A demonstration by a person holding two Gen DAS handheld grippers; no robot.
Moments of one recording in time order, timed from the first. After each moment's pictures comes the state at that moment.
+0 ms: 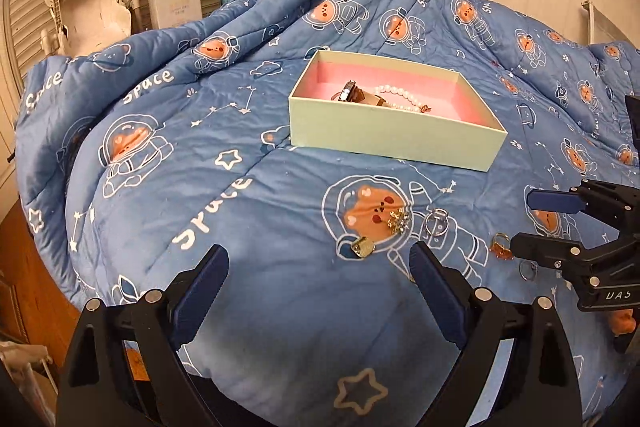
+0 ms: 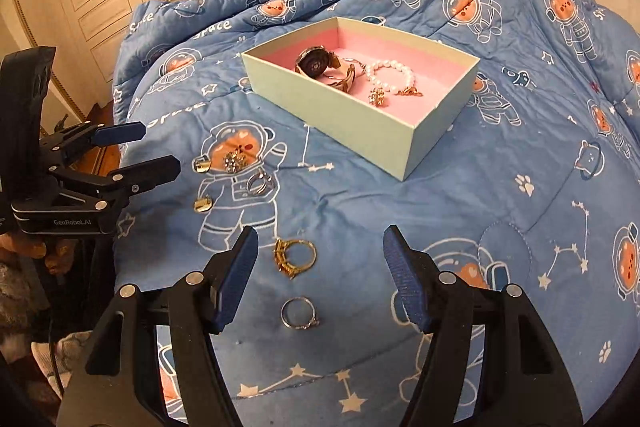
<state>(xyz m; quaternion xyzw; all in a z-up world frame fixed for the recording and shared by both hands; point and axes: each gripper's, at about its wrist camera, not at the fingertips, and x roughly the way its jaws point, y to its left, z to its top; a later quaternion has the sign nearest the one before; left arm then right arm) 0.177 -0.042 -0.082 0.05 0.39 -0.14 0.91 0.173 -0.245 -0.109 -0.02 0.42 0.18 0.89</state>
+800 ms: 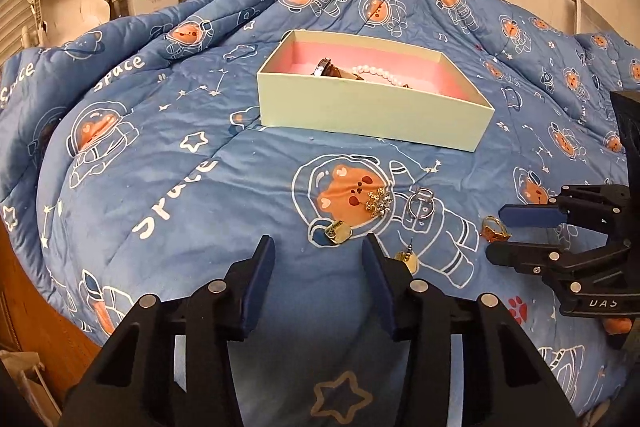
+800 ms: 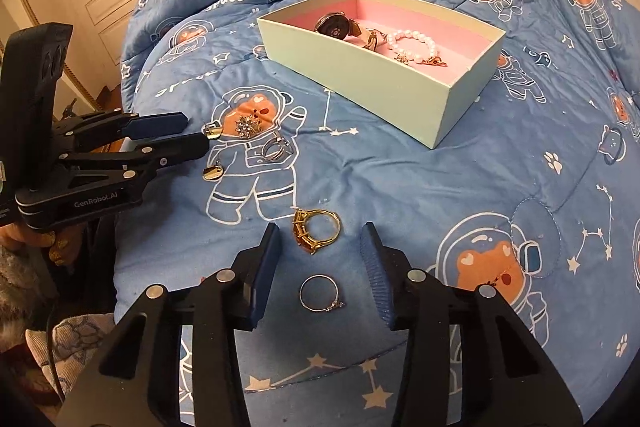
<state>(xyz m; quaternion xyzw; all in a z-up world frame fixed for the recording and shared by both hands) 0.186 -0.053 -0.100 0.05 0.41 -0.18 0.89 0.177 -0.234 -0.124 -0.02 0.45 0.20 0.87</state>
